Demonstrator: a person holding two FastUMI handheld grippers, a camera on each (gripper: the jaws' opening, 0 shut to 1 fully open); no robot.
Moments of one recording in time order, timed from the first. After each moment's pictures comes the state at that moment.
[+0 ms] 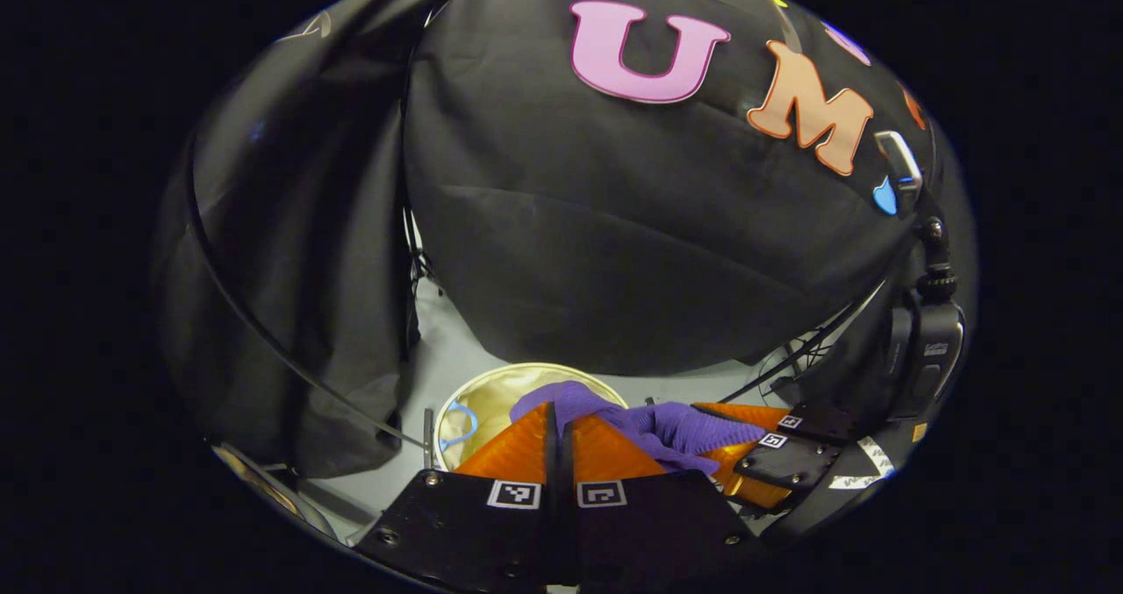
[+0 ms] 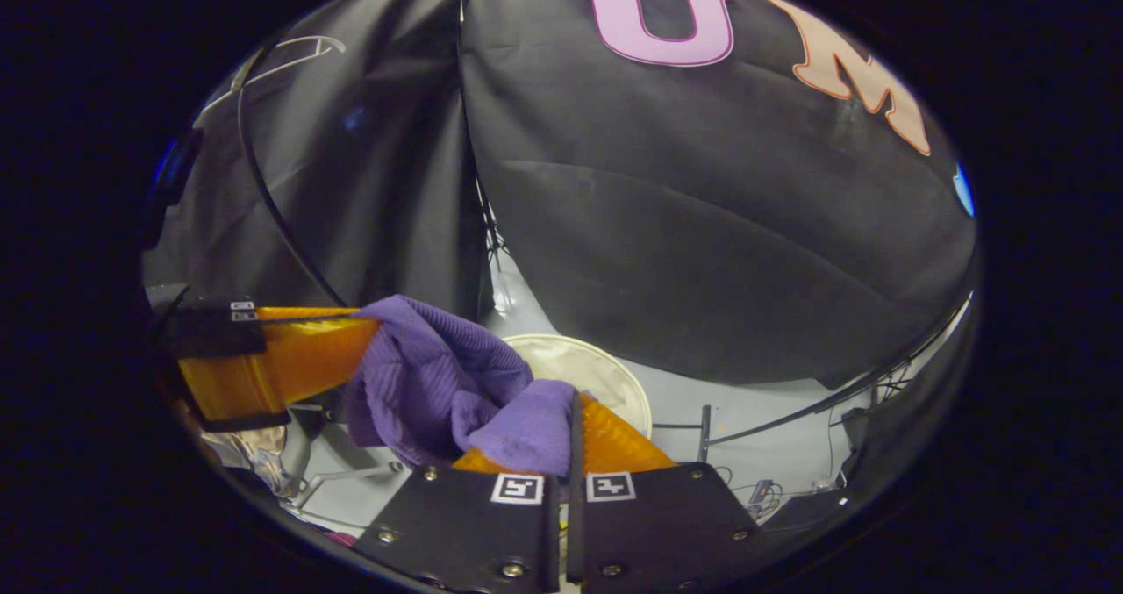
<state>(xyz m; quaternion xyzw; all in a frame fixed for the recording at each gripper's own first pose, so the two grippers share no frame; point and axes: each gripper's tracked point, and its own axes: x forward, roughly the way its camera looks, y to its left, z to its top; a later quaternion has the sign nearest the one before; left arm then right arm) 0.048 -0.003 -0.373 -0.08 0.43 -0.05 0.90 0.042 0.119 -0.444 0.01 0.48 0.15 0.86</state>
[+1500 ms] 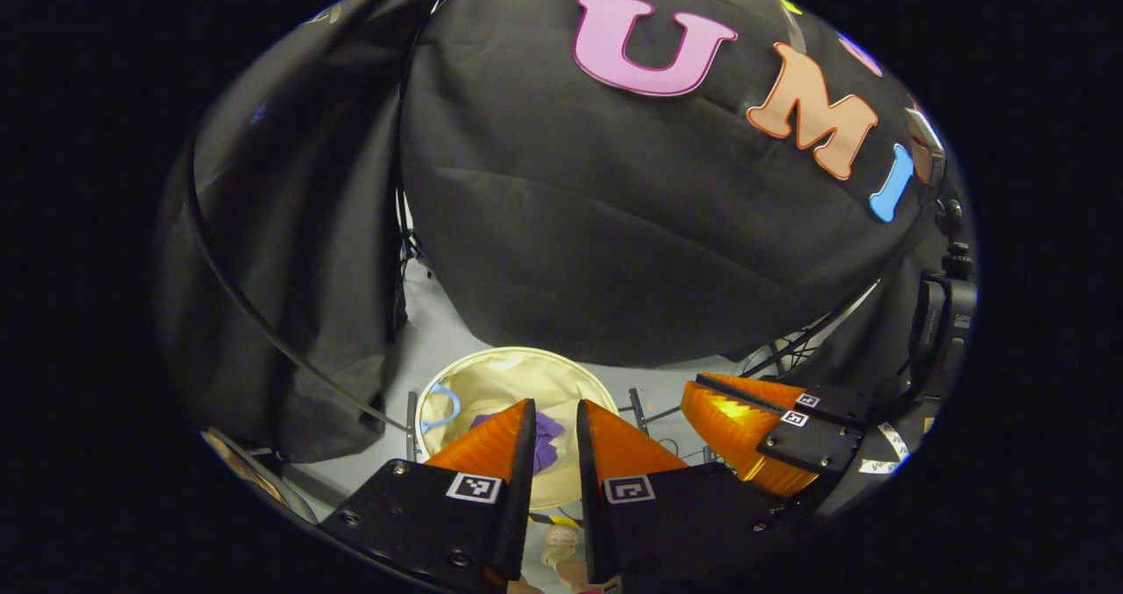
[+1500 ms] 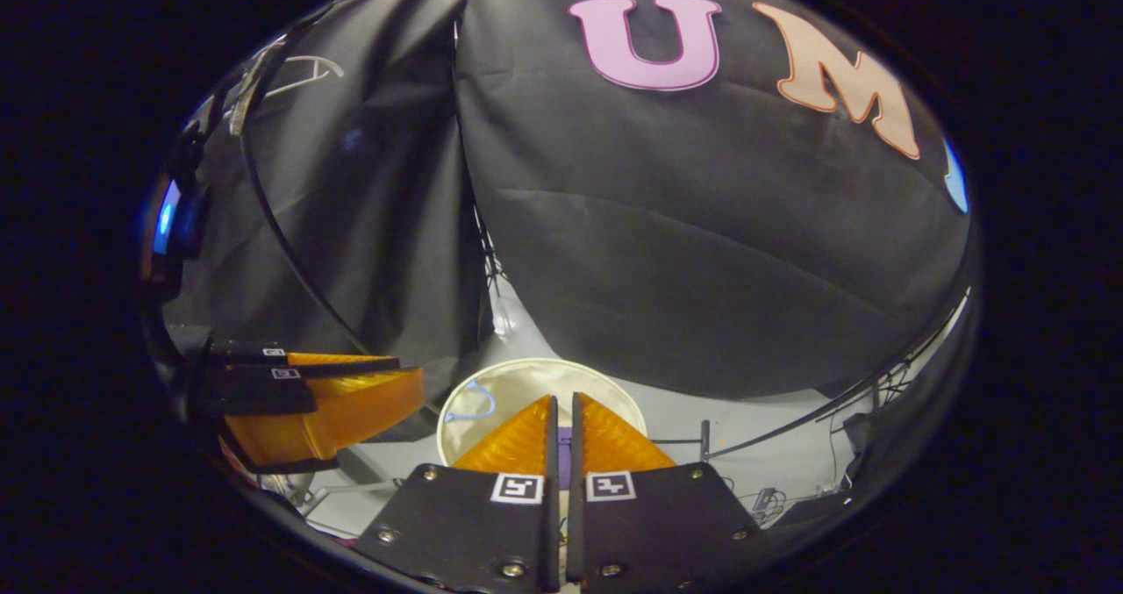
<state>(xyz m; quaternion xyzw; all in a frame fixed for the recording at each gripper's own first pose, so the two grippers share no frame) 0.041 -0.009 -0.362 -0.11 0.42 -0.07 0.90 0.052 0.103 -0.417 0.03 0.44 0.13 0.89</state>
